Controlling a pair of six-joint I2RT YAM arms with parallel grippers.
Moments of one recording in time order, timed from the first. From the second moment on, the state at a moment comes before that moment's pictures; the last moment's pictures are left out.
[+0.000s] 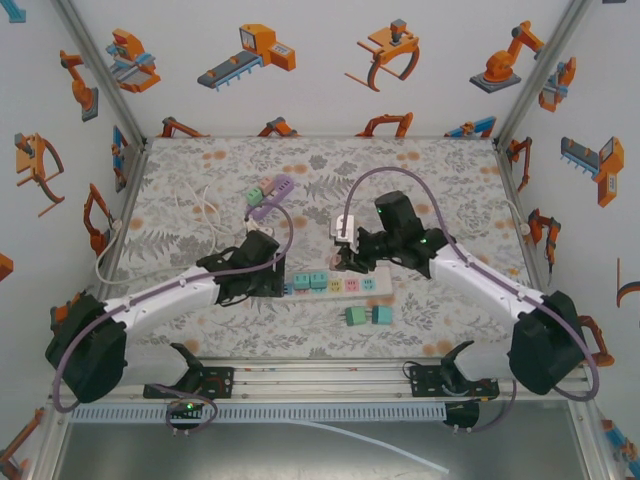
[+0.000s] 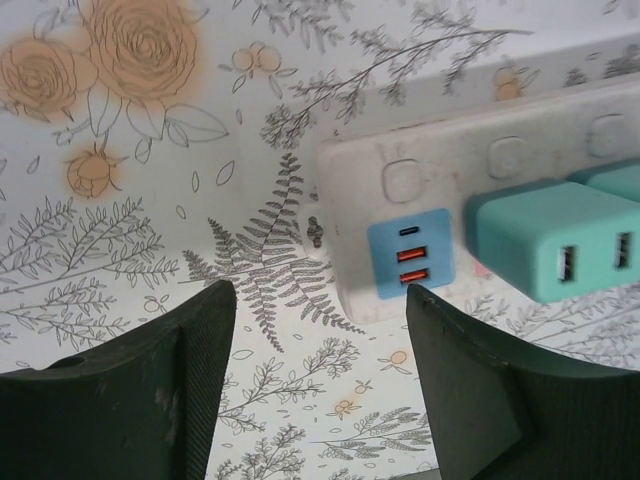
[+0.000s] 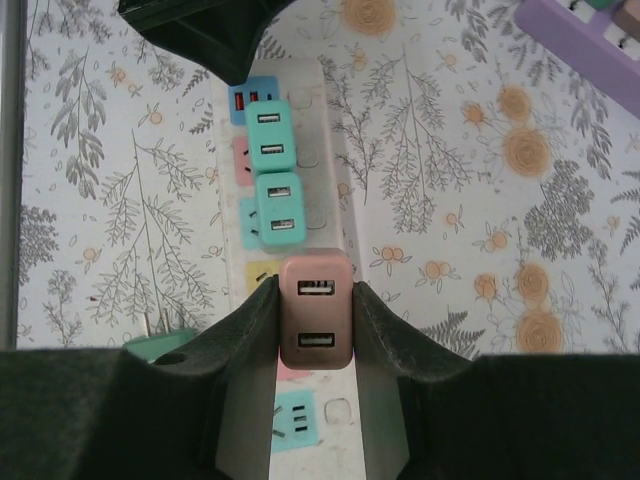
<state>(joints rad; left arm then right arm) -0.79 1.26 0.72 -0.45 -0.22 -0.55 0.60 1.30 0.91 -0.31 -0.69 -0.67</state>
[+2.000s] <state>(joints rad) -0.94 0.77 0.65 -0.28 0.42 0.06 0.09 0.64 0.26 -0.48 -0.37 0.72</state>
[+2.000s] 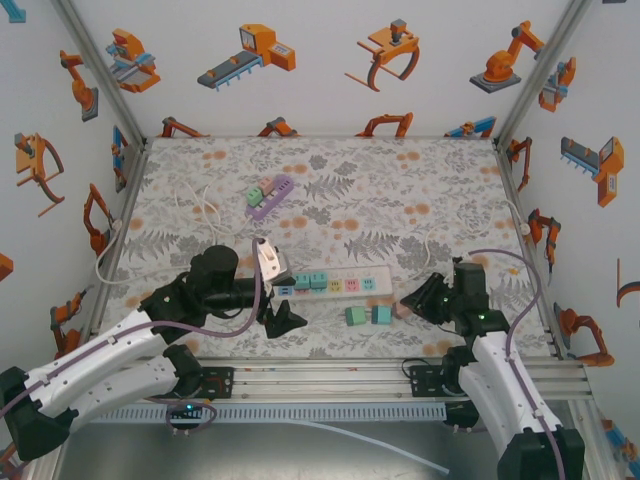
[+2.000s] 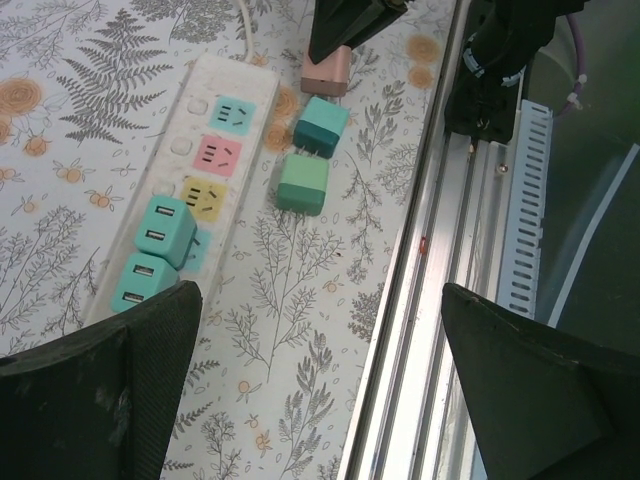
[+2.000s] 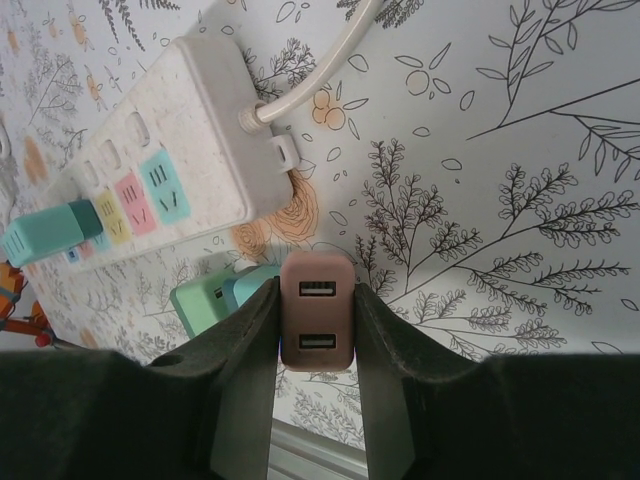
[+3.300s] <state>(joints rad) -0.94 0.73 0.62 -0.34 -0.11 -0.03 0.18 0.60 0.40 0.06 -0.55 0.28</state>
